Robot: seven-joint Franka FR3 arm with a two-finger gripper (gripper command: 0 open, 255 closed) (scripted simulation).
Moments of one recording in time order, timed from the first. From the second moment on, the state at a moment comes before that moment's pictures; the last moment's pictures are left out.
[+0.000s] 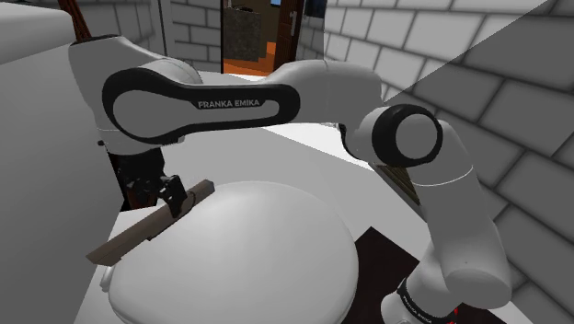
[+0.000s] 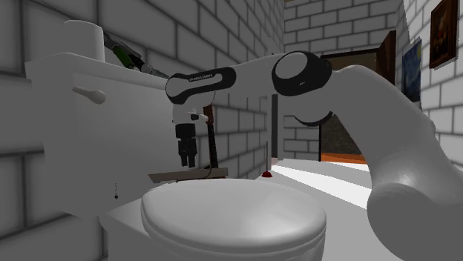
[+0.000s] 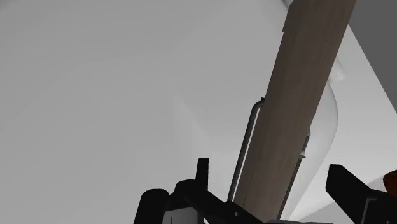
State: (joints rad) arm 0.27 0.73 0.75 -1.10 -0.44 1.53 2.02
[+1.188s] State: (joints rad) arm 0.27 0.77 0.73 -1.14 -0.45 1.61 2.05
